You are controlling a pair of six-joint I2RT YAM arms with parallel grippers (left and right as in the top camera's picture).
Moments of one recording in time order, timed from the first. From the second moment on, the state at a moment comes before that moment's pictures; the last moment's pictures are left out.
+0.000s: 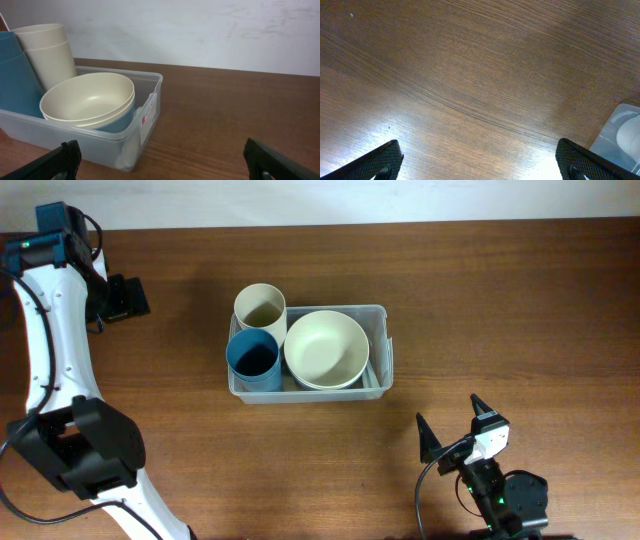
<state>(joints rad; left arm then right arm) 0.26 2.05 2.10 -1.38 -0.10 -0.07 0.11 0.01 0.05 -0.13 -0.21 0.03</state>
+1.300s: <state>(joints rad) 0.26 1.89 2.09 -1.31 -0.05 -0.07 0.11 0.01 0.05 -0.13 -0.21 0.03</state>
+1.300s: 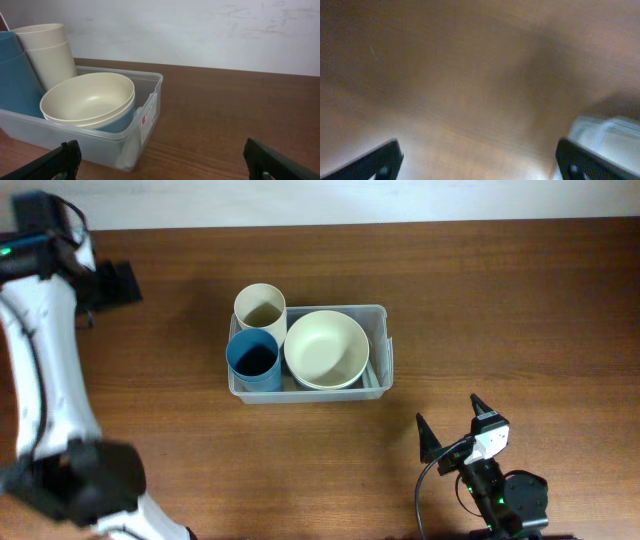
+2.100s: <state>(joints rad) 0.19 0.67 0.75 0.04 0.22 -0.07 0.11 0.01 0.05 -0.13 -0.21 0.03</state>
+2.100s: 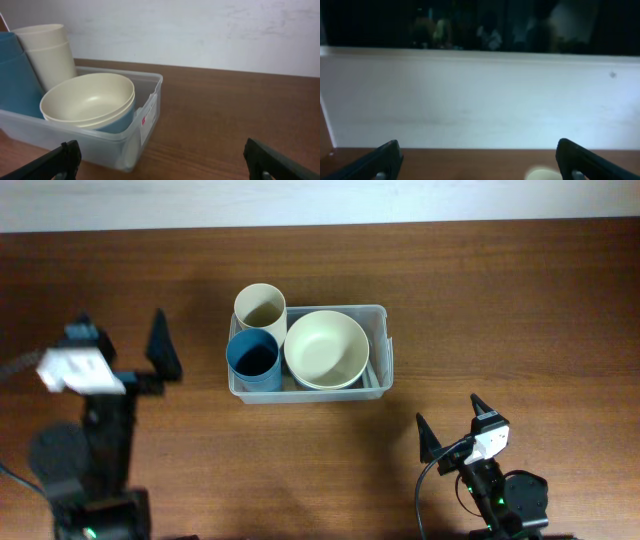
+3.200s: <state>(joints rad) 0.10 0.01 0.01 0.01 0.35 0.17 0.11 0.01 0.05 -0.13 -0.21 0.03</state>
